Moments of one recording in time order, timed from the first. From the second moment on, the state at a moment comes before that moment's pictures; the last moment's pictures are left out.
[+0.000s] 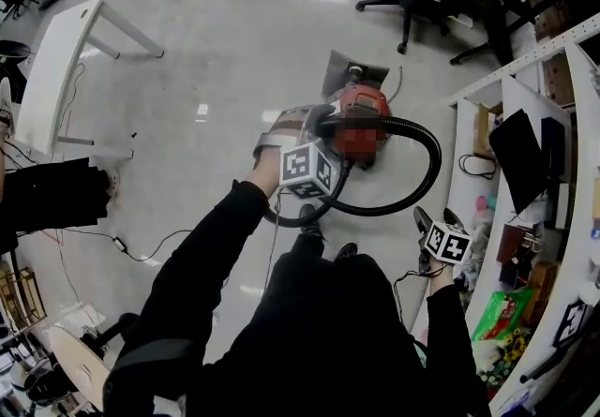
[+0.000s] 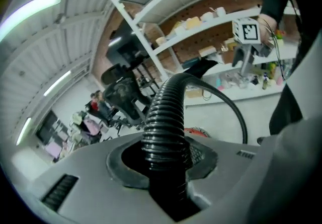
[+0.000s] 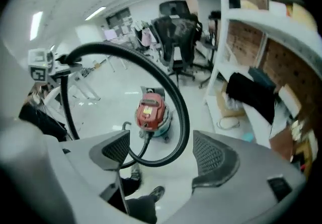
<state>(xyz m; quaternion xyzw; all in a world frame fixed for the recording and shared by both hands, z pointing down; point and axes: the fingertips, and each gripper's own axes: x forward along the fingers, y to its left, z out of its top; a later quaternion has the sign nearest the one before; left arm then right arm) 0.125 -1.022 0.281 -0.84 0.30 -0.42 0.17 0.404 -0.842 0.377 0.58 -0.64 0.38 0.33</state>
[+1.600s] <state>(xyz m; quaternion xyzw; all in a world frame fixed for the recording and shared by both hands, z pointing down) 0.245 -1.203 0.366 -0.83 0.31 -0.44 0.10 0.395 -1.088 0.472 0.20 -0.83 0.45 0.24</state>
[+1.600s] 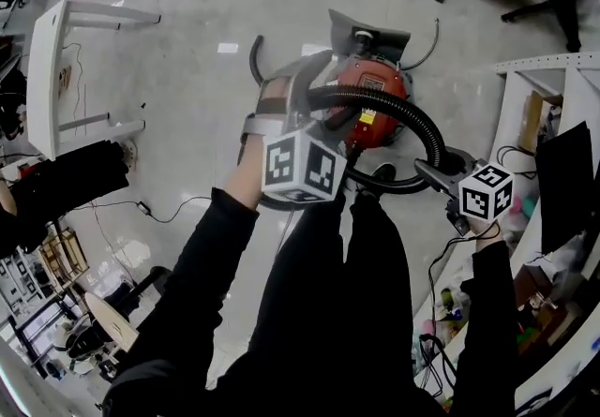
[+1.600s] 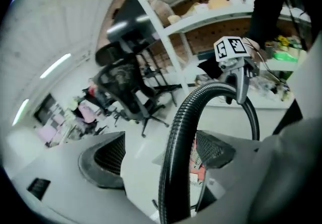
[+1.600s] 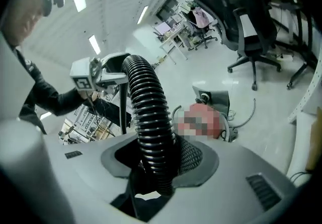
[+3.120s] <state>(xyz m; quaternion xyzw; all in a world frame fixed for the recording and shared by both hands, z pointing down) 0.014 -1.130 0.868 -0.63 0.45 -0.47 -0.43 0.515 -1.137 0.853 0.36 -0.67 0.62 0.18</state>
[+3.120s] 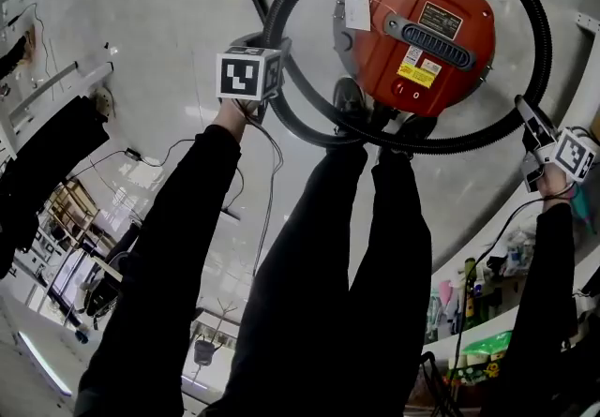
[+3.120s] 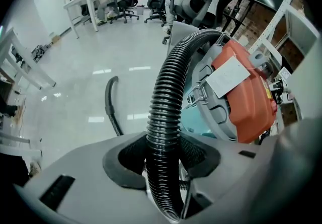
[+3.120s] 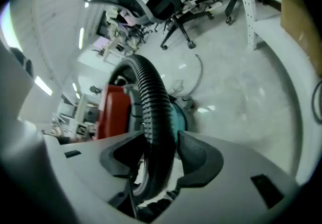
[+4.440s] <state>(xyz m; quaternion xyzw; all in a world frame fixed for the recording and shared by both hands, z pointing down) -0.040 -1.070 0.873 -0.48 0.54 -0.44 -0.53 0.459 -1.121 0.811 0.45 -0.68 0.52 0.26</state>
